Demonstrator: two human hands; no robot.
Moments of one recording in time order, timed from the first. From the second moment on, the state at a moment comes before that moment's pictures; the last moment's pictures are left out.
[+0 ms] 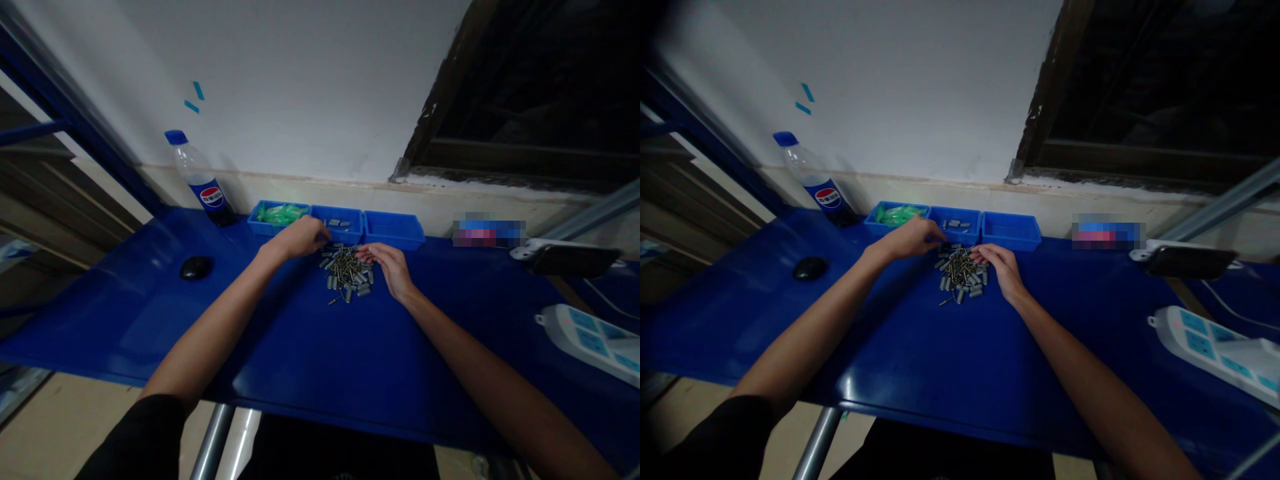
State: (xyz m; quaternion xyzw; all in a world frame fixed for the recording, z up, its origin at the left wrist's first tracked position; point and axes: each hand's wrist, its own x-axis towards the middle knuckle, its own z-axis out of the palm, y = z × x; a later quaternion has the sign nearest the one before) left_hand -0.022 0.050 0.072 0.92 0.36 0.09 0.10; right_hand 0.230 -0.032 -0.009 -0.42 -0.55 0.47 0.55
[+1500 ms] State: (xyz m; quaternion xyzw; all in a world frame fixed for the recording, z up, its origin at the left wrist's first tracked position) left_hand -0.015 0.052 0.063 0.79 0.38 0.36 0.32; right_hand 0.230 -0.032 -0.009 -0.43 -0.56 0.46 0.54
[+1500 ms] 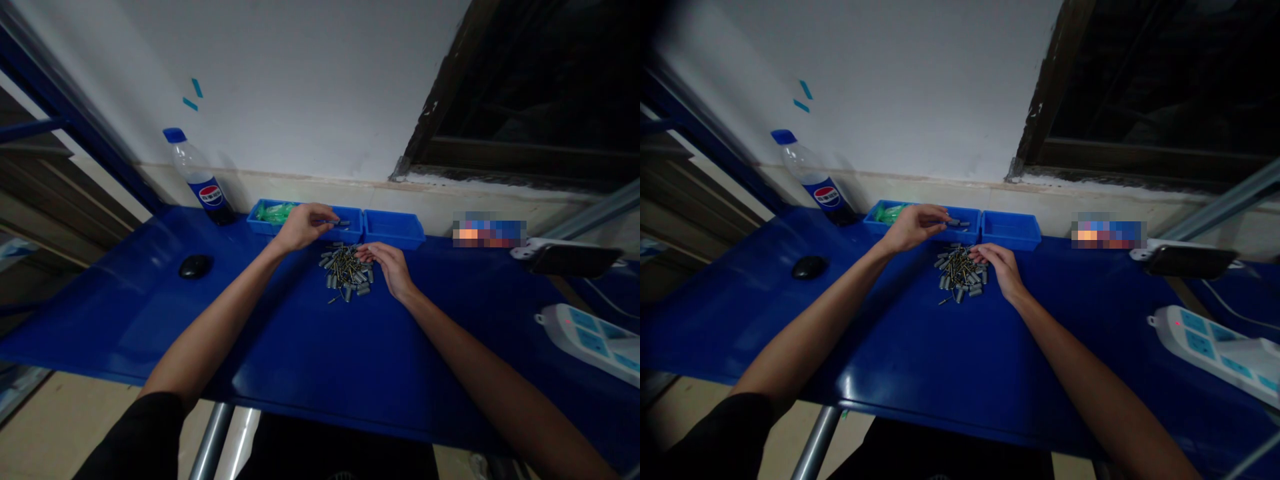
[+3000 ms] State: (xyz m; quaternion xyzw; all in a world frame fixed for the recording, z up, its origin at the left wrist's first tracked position) left_hand -0.009 0.039 0.070 0.88 0.29 0.15 0.34; right_hand 0.219 -0.037 -0.012 -0.47 -0.54 0.23 0.66
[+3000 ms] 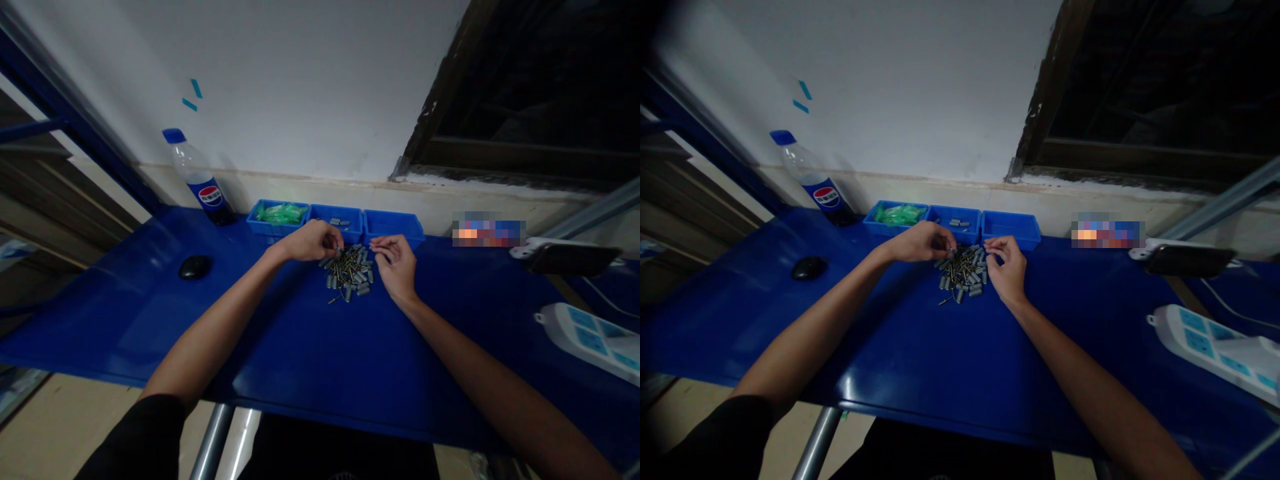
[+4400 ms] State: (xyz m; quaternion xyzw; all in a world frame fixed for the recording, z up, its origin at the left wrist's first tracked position) left_hand -0.013 0.039 0.068 0.91 0.34 0.03 0.23; right_hand 0.225 -0.033 -0.010 -0.46 -0.56 0.35 0.60
